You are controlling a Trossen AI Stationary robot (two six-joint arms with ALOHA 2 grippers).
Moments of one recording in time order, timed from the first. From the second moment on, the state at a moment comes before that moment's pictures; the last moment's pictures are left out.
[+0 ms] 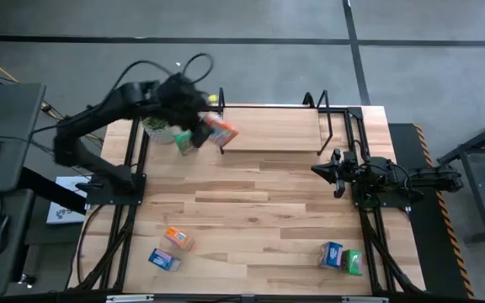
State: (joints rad) left arm 0.33 1.45 1.74 -1.15 0.04 -0.28; right arm 0.05 0.02 0.01 0.05 0.18 0.38
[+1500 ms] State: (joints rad) left arm 0.50 2.23 2.21 -1.26 -0.28 -0.20; right arm 0.05 0.02 0.01 0.05 0.18 0.38
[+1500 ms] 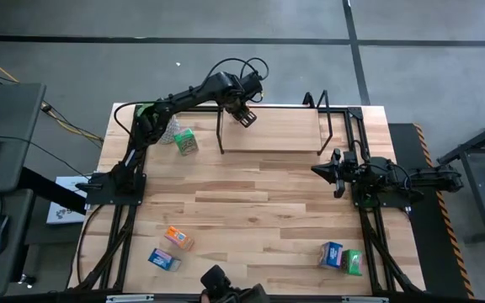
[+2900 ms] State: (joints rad) left arm 0.51 2.09 2.34 -1.38 -0.40 -0.01; right arm 0.05 0.02 0.01 0.05 0.18 0.38
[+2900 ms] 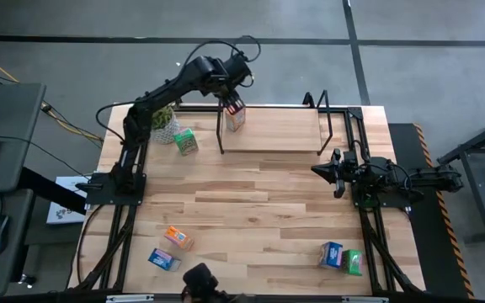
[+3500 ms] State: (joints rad) left arm 0.49 2.00 2.05 -1.14 -0.34 0.12; right arm 0.05 0.02 0.01 0.05 0.18 0.38
